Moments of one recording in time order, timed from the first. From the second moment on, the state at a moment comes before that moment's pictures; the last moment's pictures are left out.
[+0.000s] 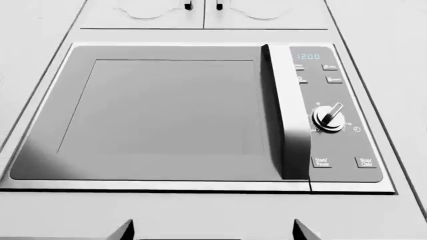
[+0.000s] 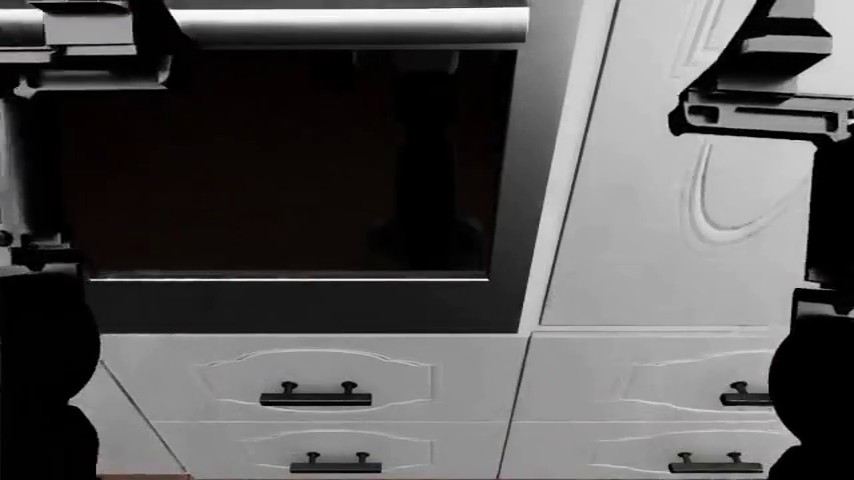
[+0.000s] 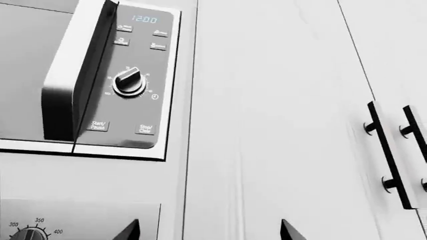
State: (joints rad) left arm -0.79 -0.21 -0.06 0.82 -0.29 -0.67 -0.16; right arm 0.74 0.24 0.07 -0.94 0.17 0.86 0.19
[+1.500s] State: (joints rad) left arm -1.16 -0.28 -0.16 0.91 -0.52 -1.05 -0.26; right arm 0.90 0.58 0.02 -1.03 0.68 0.84 0.64
